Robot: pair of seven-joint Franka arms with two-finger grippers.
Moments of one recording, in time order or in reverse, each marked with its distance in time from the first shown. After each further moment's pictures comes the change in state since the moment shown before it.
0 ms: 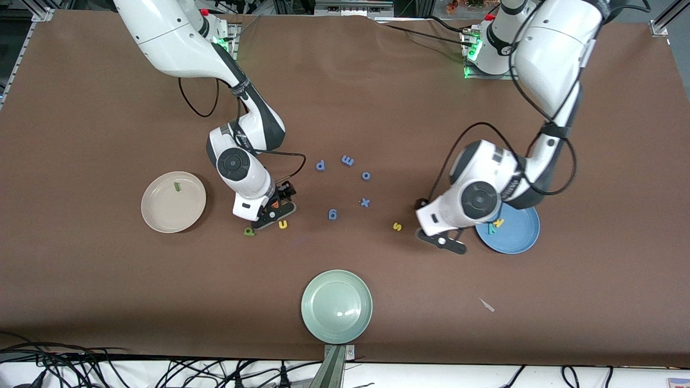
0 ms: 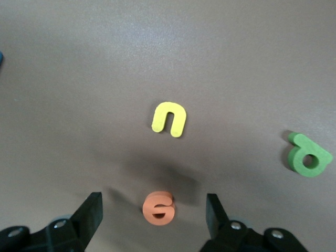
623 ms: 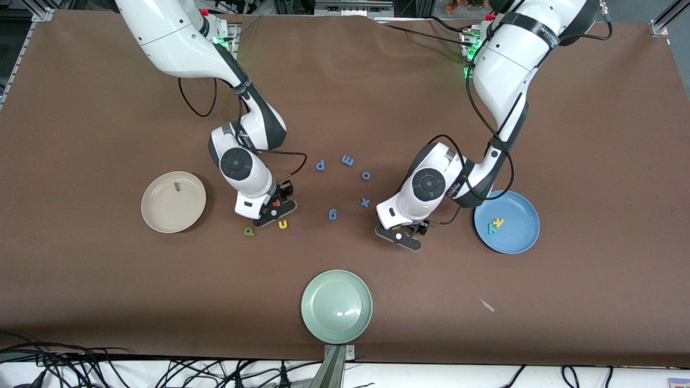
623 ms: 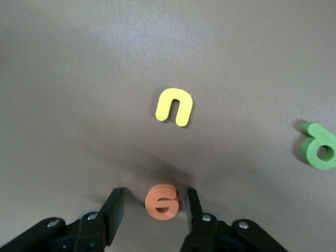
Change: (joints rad) left arm -0.097 0.131 0.024 -0.013 0.035 0.336 -0.039; right arm 0.004 0.001 0.000 -0.017 -0.002 -0.002 0.000
